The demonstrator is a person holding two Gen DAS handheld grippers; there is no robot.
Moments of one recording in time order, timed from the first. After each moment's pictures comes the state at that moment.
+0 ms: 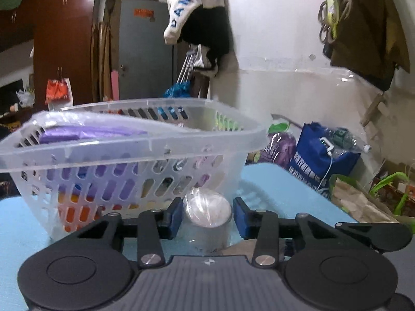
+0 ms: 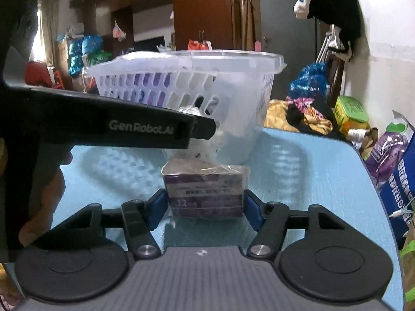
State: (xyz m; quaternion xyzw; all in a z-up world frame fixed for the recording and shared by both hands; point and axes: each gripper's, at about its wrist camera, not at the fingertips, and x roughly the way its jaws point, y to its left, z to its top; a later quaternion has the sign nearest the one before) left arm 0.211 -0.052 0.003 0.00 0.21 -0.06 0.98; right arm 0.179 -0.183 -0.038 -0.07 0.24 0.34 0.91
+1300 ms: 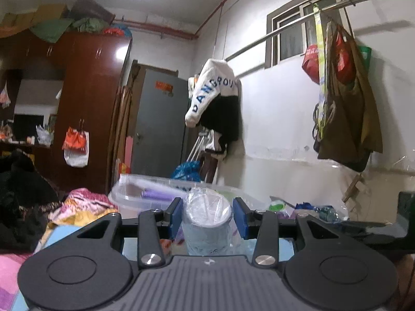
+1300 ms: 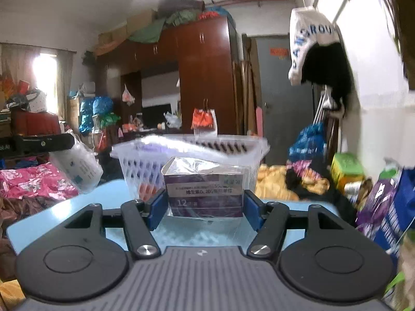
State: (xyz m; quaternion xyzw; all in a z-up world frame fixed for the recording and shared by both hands) left arm 0.061 0.039 0.049 -0.06 0.02 -0.05 1.00; right arm 0.140 -0.217 0.017 -0.02 0.08 0.35 0.93
